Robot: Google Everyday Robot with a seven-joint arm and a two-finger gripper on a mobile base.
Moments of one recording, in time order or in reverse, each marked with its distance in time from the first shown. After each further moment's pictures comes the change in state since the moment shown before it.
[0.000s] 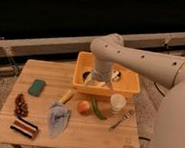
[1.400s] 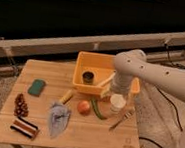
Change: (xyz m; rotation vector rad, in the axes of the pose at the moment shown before) arm 0.022 -0.082 0.032 0.001 0.000 0.155
